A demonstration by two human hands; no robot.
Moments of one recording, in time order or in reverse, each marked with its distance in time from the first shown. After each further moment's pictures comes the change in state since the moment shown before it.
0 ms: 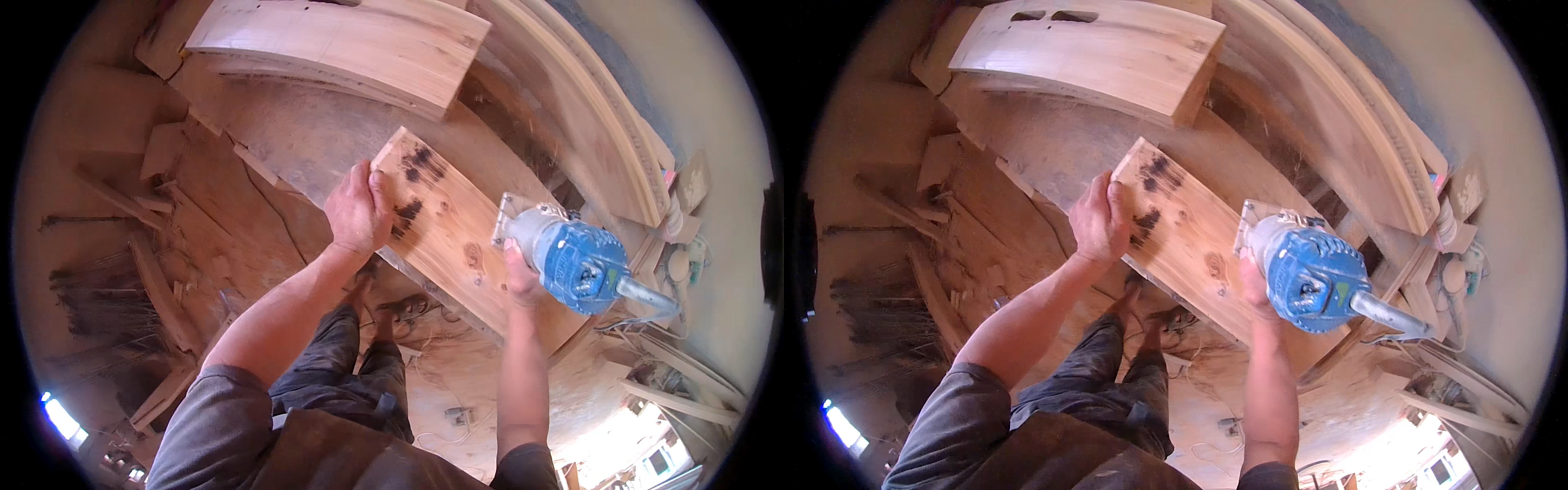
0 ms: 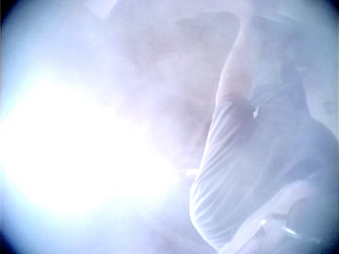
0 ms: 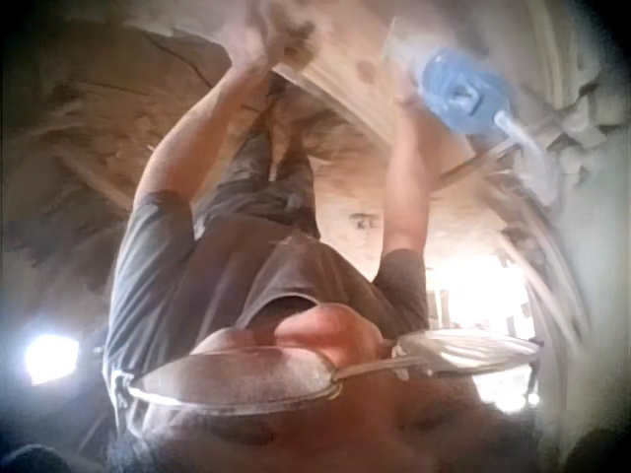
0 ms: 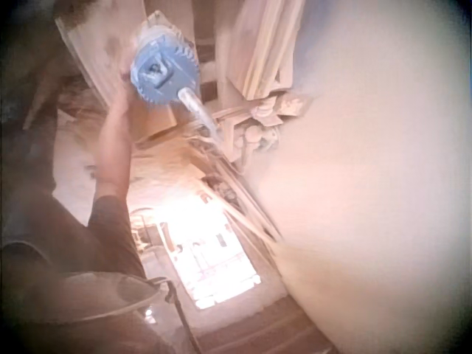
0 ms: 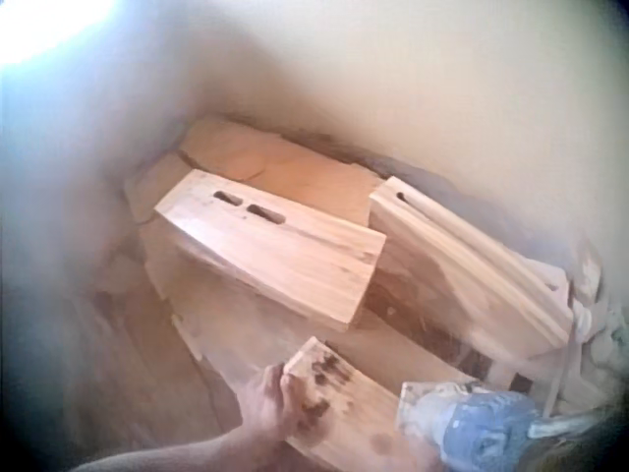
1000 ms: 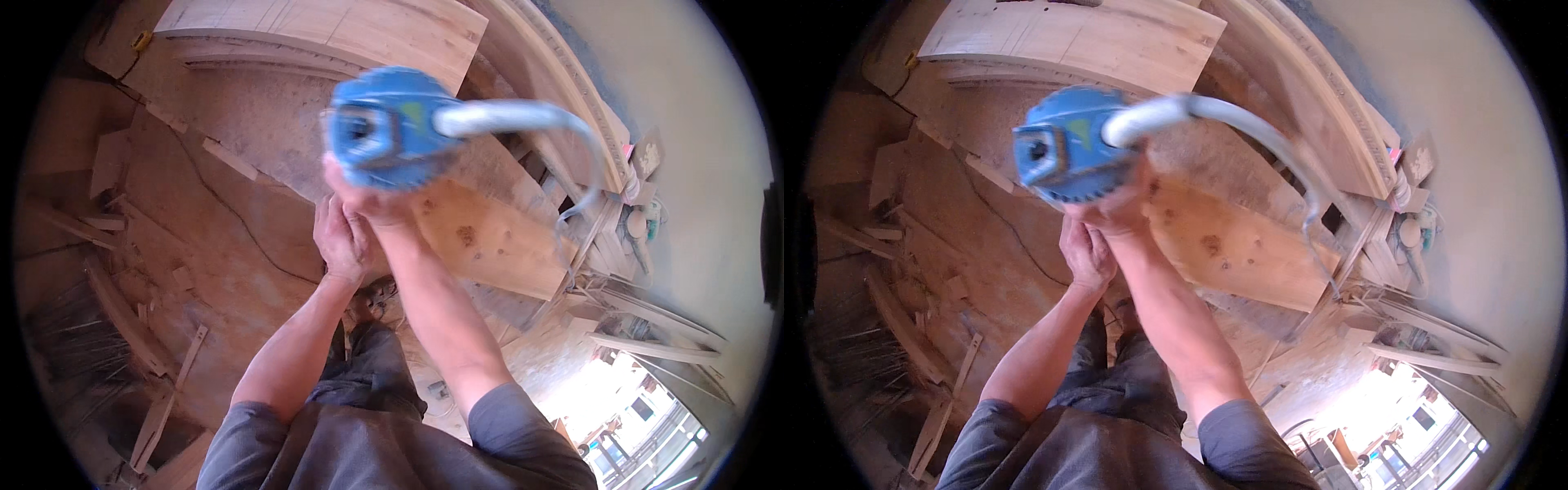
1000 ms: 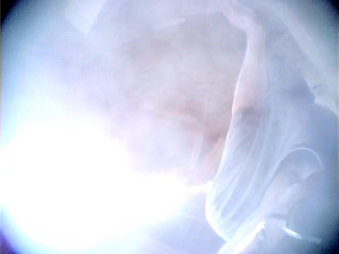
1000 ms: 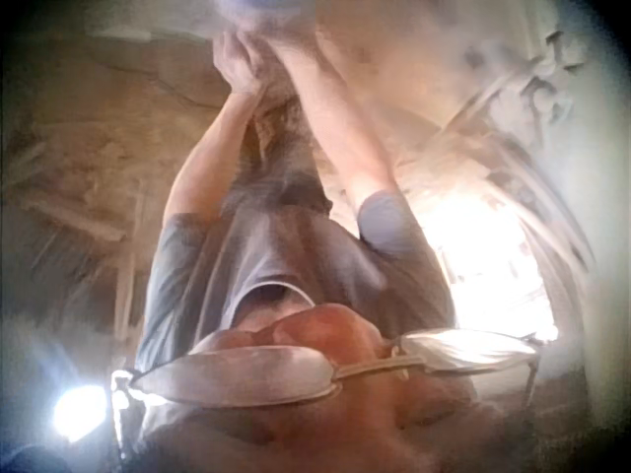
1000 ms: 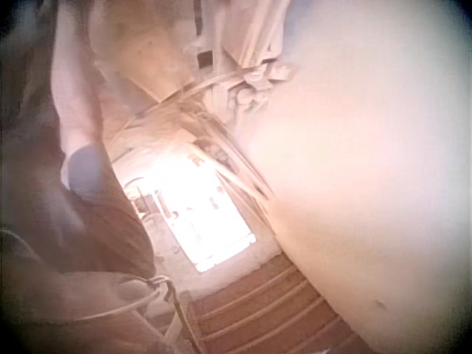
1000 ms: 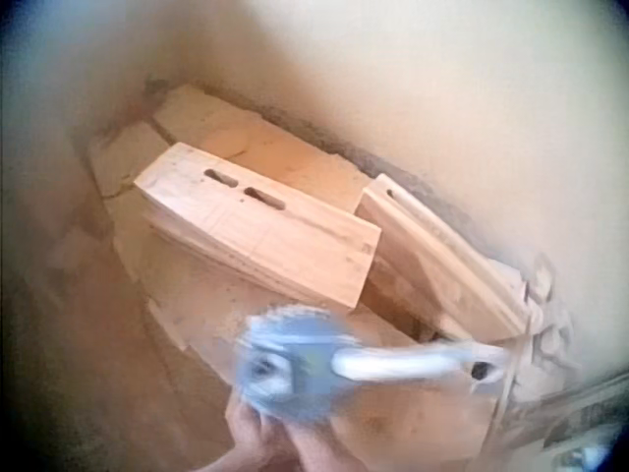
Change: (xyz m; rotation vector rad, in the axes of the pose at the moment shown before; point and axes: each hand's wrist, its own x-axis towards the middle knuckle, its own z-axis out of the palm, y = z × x) left_hand -0.047 -0.032 0.013 -0.321 0.092 0.019; right_hand 0.049 -0.086 0.206 0.307 -0.169 -0.126
